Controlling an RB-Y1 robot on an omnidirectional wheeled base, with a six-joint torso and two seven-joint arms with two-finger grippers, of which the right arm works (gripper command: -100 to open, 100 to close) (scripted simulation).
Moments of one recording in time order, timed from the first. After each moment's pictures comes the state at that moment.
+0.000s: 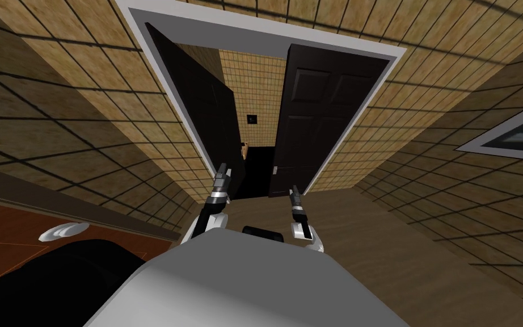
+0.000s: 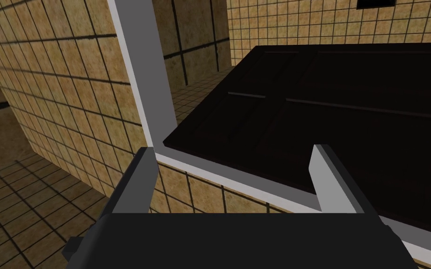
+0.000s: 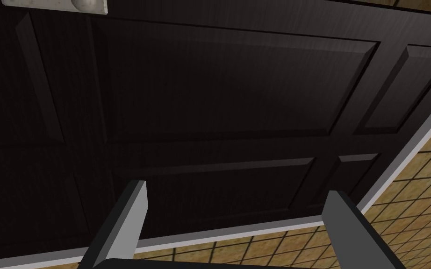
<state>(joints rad) 0.09 -0.08 0.05 -1.22 0.04 -0.71 -0.06</state>
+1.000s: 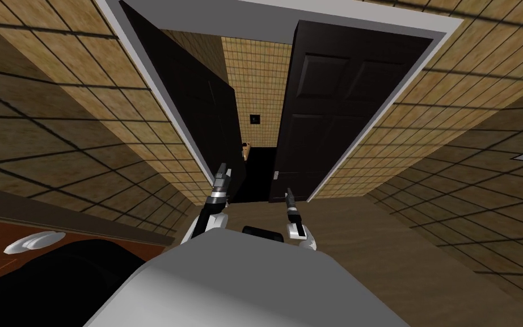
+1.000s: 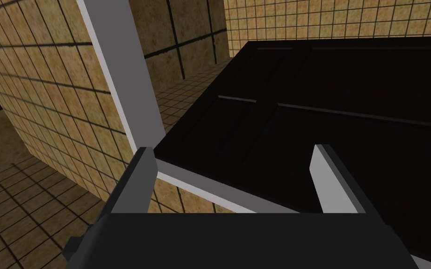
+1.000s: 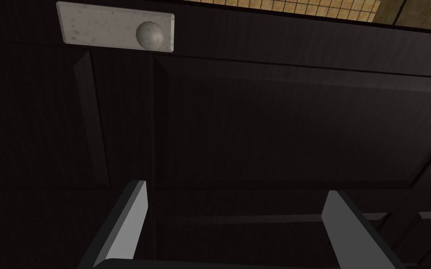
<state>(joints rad) -0.01 -0.05 0.06 -0.96 0.05 -0.75 -0.04</state>
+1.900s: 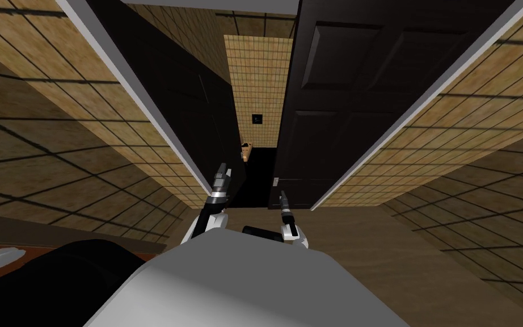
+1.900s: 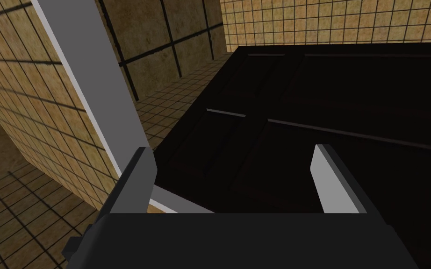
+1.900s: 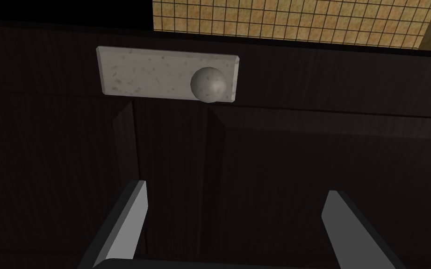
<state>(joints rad) -0.09 0.02 0.07 -0.75 0.07 -0.76 -0.02</state>
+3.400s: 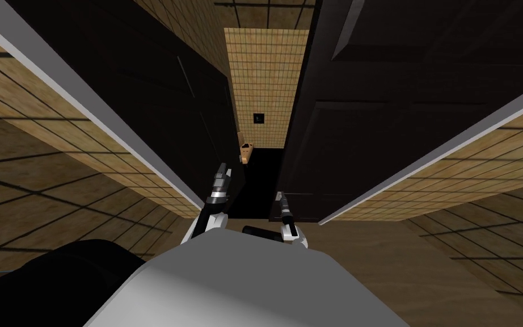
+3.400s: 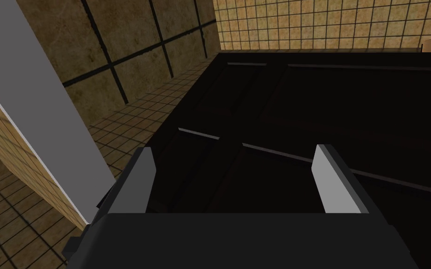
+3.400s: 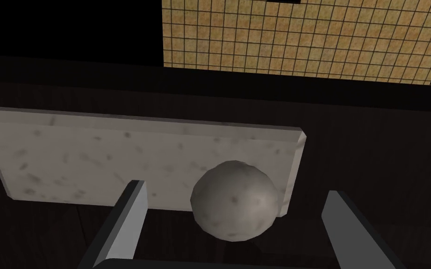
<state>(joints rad) -0.11 0.03 0.05 -0.70 0.06 -0.76 -0.01</state>
